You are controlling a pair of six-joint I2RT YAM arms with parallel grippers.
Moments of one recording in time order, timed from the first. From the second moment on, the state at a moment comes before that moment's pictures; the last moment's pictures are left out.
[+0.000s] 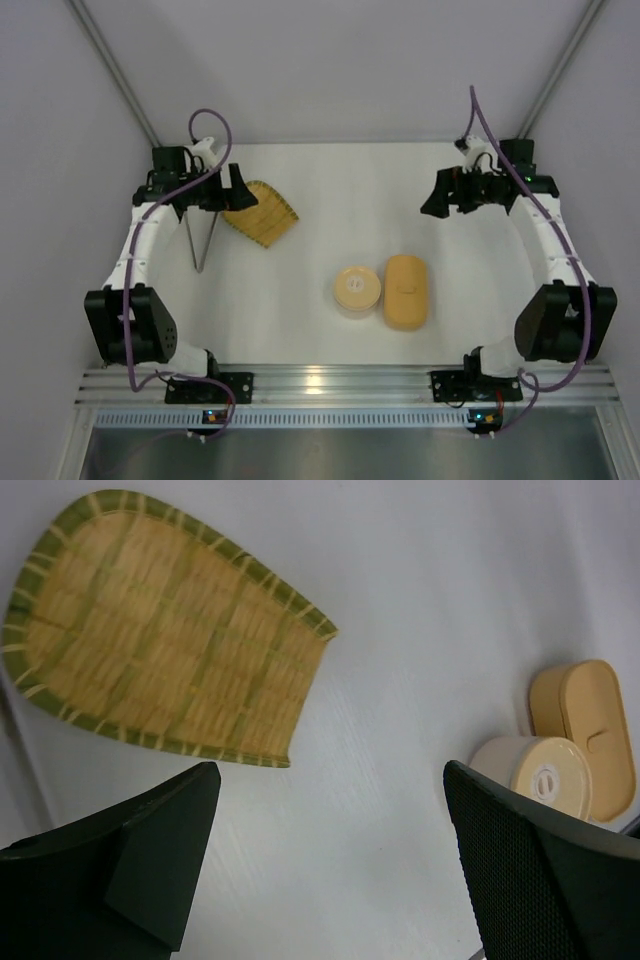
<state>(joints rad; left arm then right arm) 0.03 1.49 1.32 -0.57 0.62 -0.04 -0.03 1.50 1.39 -0.76 -0.71 -0.23</state>
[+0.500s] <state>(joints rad) 0.23 1.27 0.99 -0.58 0.47 0.09 -0.38 1.33 1.03 -0.63 -0.62 -0.25</state>
